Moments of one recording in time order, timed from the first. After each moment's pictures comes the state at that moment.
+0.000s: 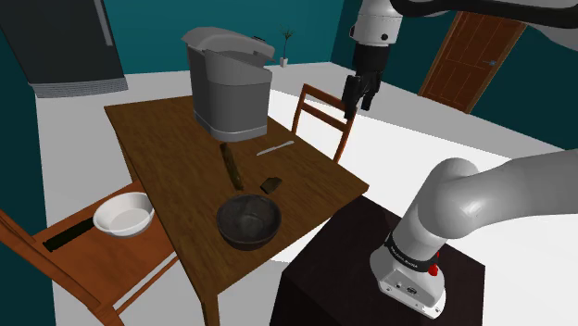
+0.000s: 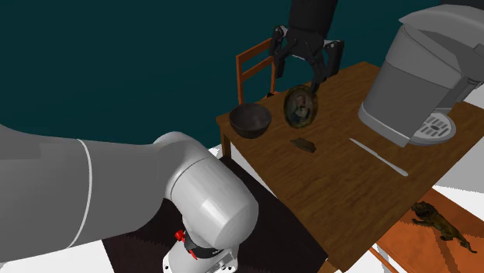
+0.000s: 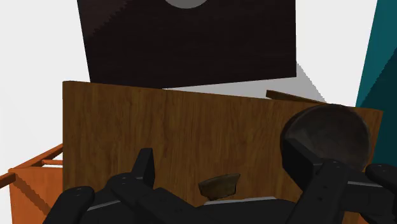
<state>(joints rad) 0.00 -0.81 0.02 -2.37 -0.01 1.46 0.05</state>
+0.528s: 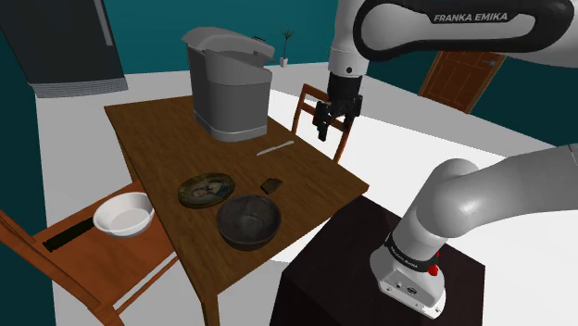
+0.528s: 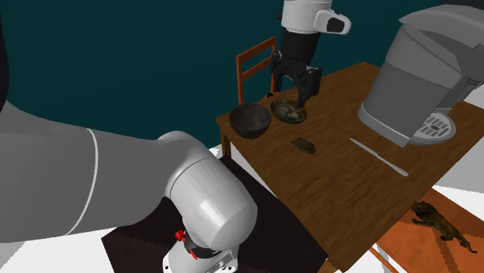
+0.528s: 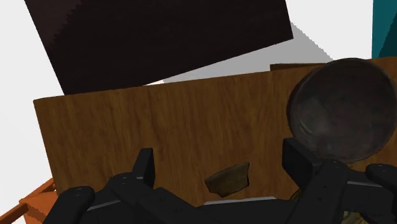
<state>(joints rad) -0.04 -0.75 0.13 -2.50 0.06 1.68 0.30</state>
